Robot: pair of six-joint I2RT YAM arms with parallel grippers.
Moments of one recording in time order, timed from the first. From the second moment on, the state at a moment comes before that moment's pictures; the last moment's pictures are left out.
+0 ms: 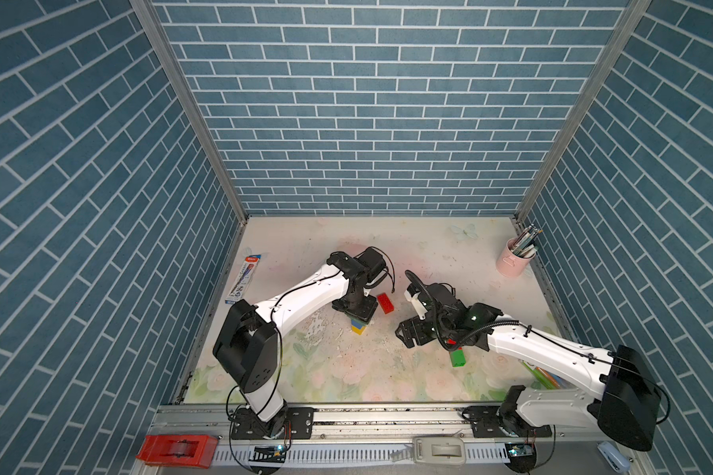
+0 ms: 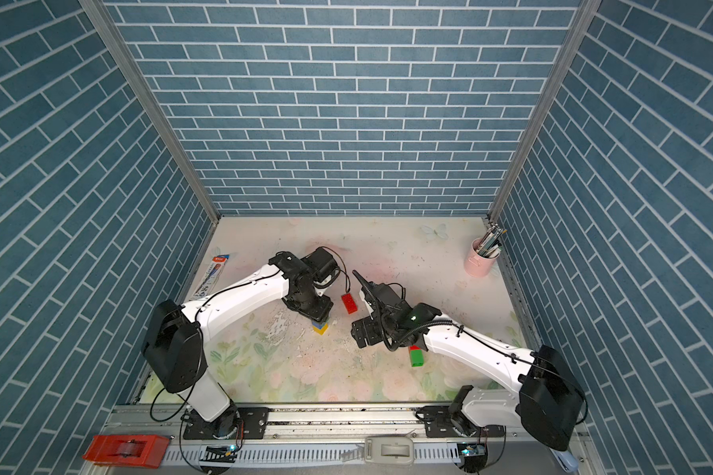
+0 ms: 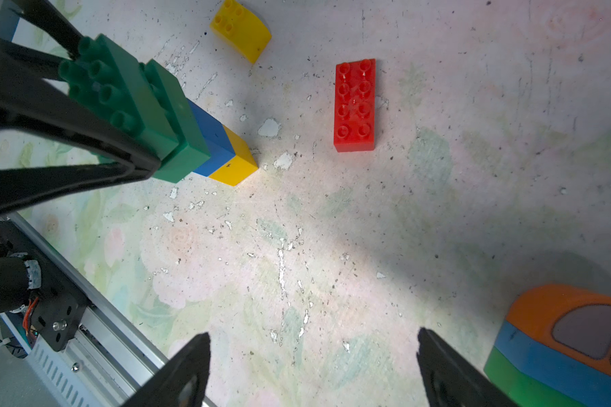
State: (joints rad) left arm -0.72 1.69 1.40 -1.16 -0.01 -0.25; right arm 0.92 1.26 0.85 -0.55 -0.07 0.44
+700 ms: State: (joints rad) left arm -0.72 1.67 1.38 -1.15 -0.01 -0.25; right arm 0.92 1.26 0.85 -0.55 -0.07 0.44
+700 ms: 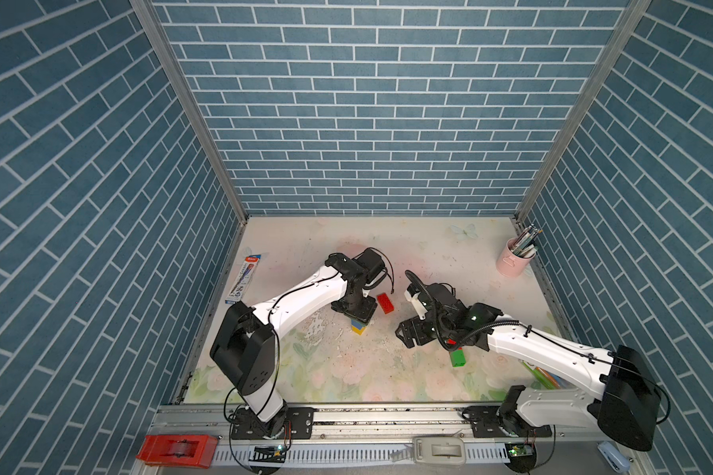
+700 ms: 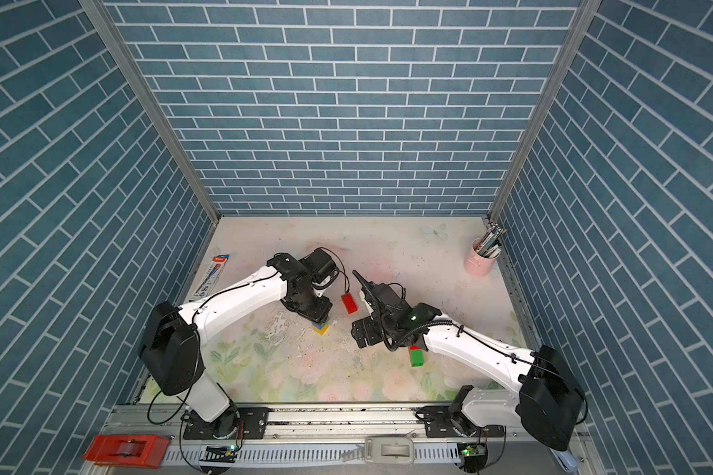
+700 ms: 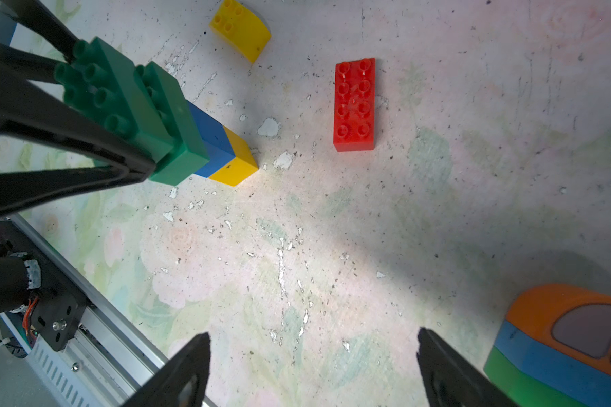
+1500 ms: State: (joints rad) left arm -0.72 1.66 1.38 -1.14 0.01 -0.17; right arm 0.92 1.24 0.85 -0.58 -0.07 0.45
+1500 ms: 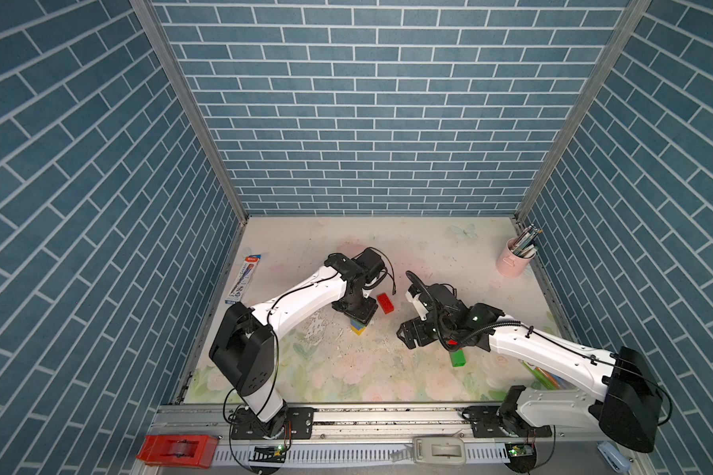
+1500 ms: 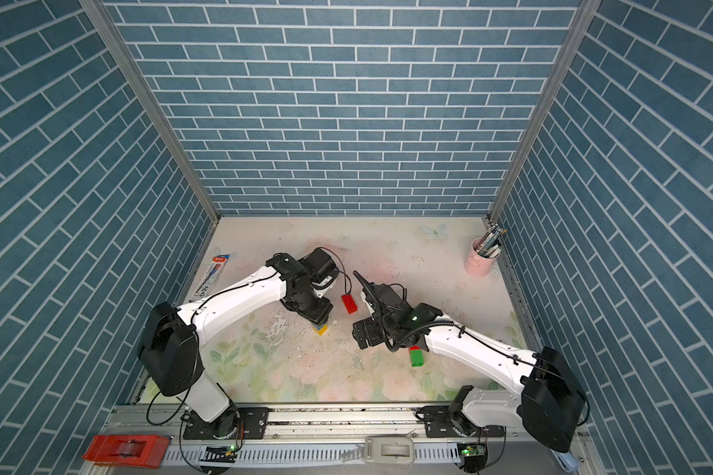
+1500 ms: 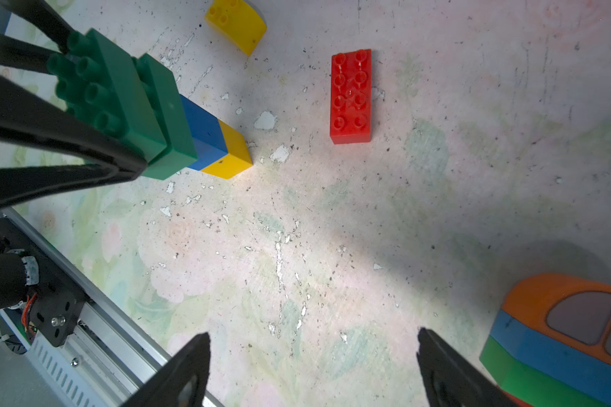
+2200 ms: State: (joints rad) left arm -0.72 1.64 1.38 -1.14 0.00 -0.06; right arm 0.92 1.23 0.85 -0.59 -0.06 0.45
